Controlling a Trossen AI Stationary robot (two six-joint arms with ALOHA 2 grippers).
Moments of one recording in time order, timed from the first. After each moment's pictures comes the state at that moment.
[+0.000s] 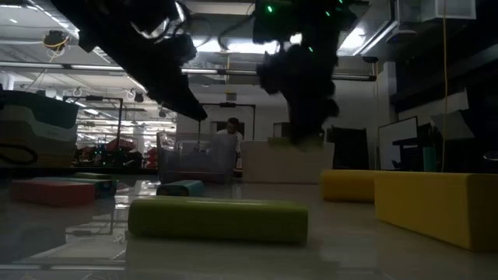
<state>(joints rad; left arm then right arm) 0.08 1.27 0.63 0.00 -0.29 -0.05 -0.03 1.89 1.47 -0.87 -0.11 0.48</state>
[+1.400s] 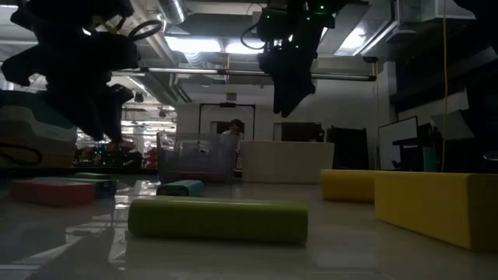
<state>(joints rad) -0.15 1.09 0.57 -0.54 -0.15 -0.10 -0.34 1.88 1.71 -1.00 -0.05 0.12</state>
